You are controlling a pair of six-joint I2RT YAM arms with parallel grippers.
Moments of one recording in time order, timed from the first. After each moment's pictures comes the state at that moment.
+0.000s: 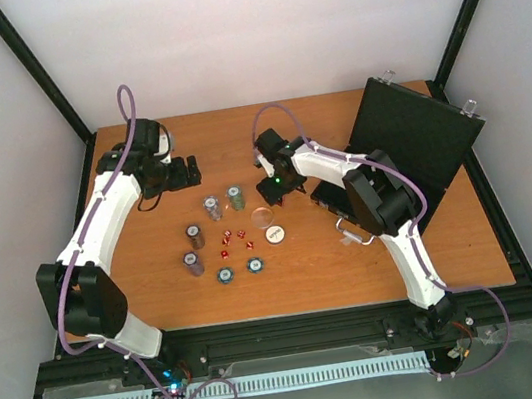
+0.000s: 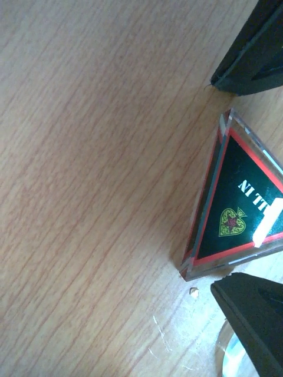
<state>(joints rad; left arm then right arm) -0.20 1.57 1.46 -0.94 0.10 -0.30 0.60 2.26 1.77 -0.74 -0.05 0.03</state>
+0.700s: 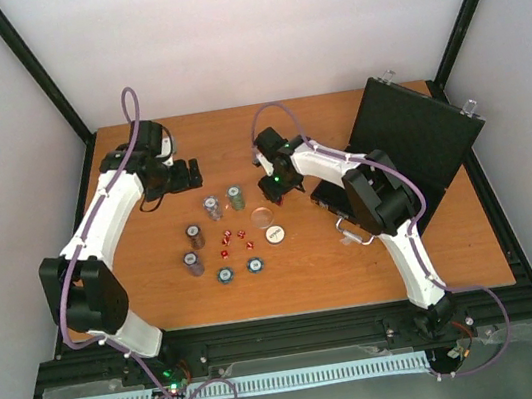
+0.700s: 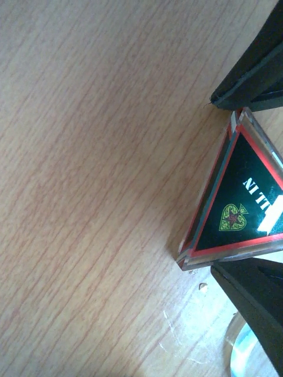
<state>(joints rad) -0.20 1.59 1.44 -0.94 0.10 -0.30 0.59 2.27 1.78 -0.73 -0.06 0.02</state>
